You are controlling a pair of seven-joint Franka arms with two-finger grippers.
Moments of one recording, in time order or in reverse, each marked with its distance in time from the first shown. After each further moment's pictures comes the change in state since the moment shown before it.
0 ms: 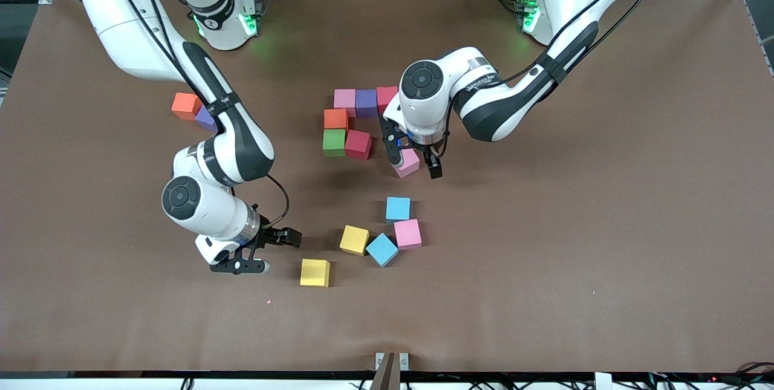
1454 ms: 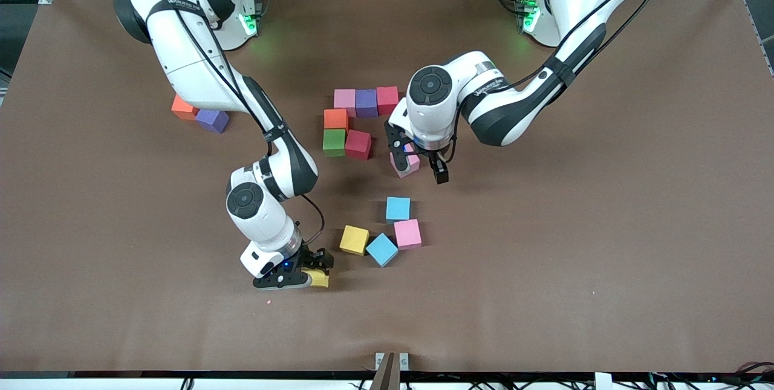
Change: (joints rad) left arm 0.021 0.000 0.001 0.009 0.000 0.002 0.000; right arm 0.204 0.245 -0.170 0.194 -0.024 0.253 0.000
